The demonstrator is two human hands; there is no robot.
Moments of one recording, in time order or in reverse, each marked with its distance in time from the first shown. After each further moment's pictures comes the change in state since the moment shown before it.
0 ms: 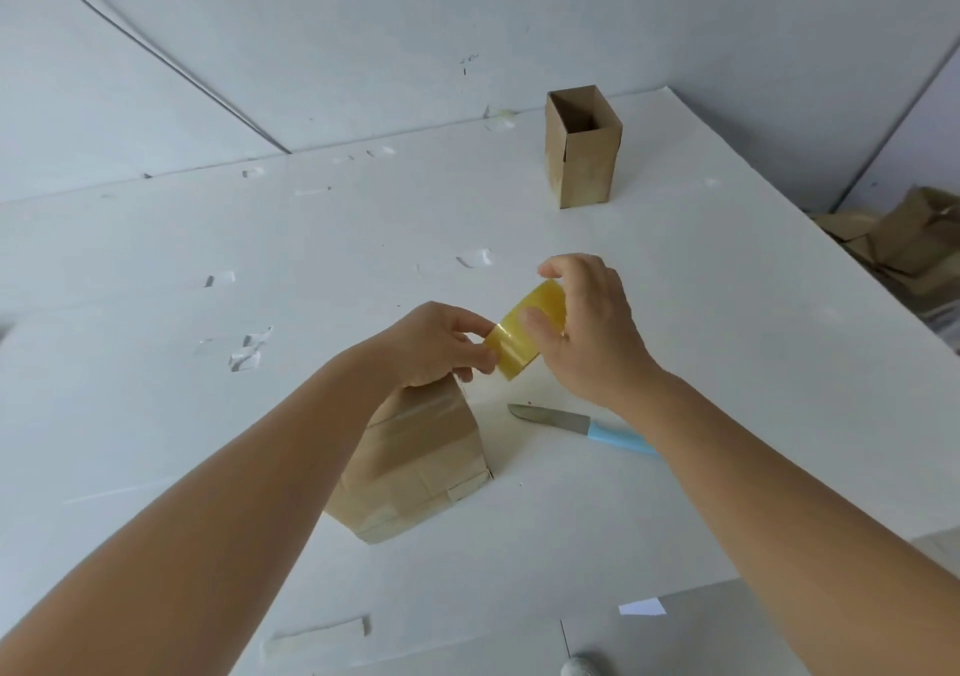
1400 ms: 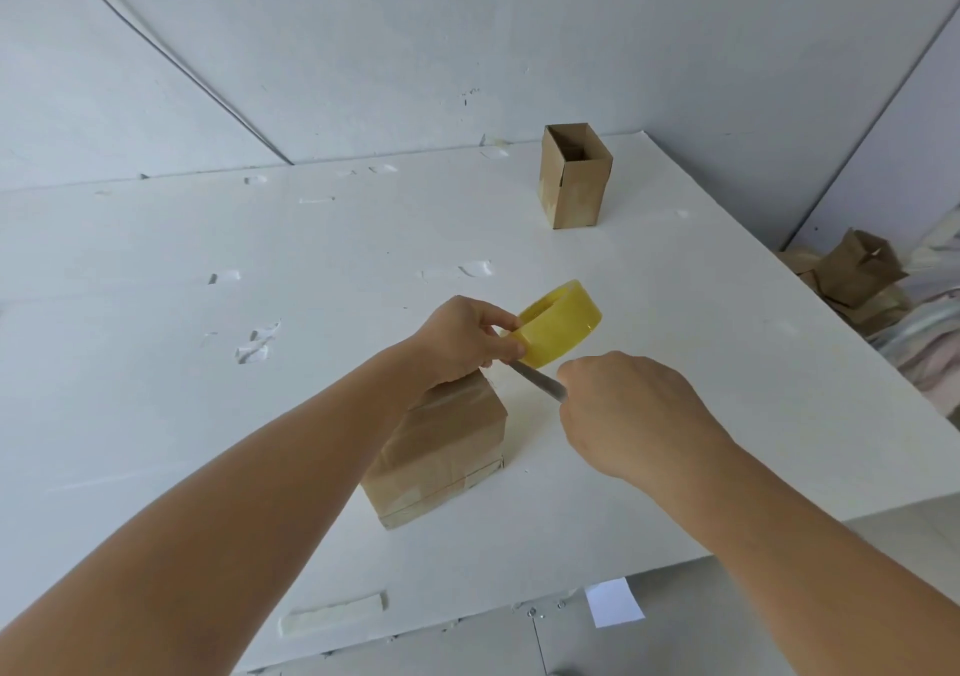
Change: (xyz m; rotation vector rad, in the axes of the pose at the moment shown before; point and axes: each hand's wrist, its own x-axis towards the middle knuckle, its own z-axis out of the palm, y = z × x) left_hand -0.006 -0.007 0.012 -0.123 0.114 0.150; right_hand -0.065 -0.081 -0.045 -0.643 -0.445 0.134
